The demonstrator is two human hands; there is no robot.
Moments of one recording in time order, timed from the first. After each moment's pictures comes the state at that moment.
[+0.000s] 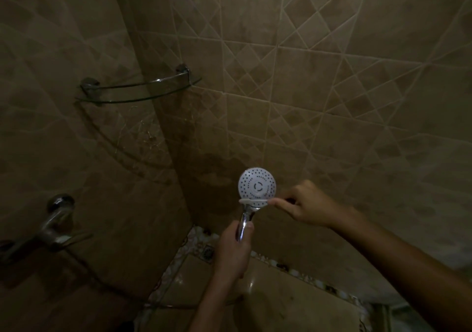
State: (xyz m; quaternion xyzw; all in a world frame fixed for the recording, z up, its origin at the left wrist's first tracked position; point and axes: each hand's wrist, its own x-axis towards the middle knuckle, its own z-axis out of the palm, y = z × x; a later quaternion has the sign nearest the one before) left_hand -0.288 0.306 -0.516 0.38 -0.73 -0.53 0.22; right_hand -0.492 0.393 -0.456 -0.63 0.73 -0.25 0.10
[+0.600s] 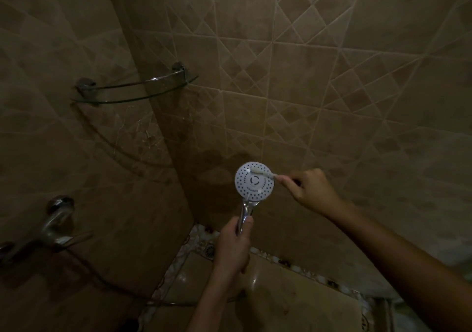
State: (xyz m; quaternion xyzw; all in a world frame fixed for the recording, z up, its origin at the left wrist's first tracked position) left_hand -0.292 0.305 -0.519 0.38 -0.69 -0.57 0.20; right_hand -0.510 0.389 -0.466 -0.53 0.78 -0.31 -0.02
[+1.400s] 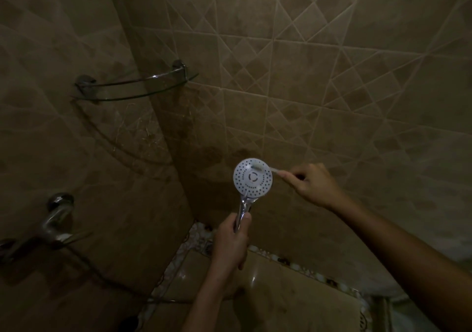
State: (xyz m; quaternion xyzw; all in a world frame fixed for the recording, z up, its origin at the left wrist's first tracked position) left_hand -0.289 0.305 -0.504 0.37 -0.70 -0.57 0.21; right_hand -0.514 0.390 -0.453 -0.50 0.80 -0.32 0.08
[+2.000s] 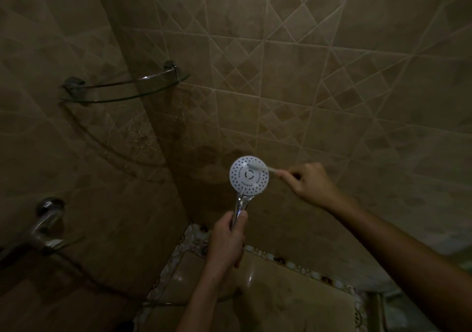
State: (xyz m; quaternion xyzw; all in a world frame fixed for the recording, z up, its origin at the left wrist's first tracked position) left_hand -0.295 0.307 -0.495 0.37 -0.70 -0.58 0.22; right_hand -0.517 0.396 -0.449 -0.50 0.81 -0.30 0.07
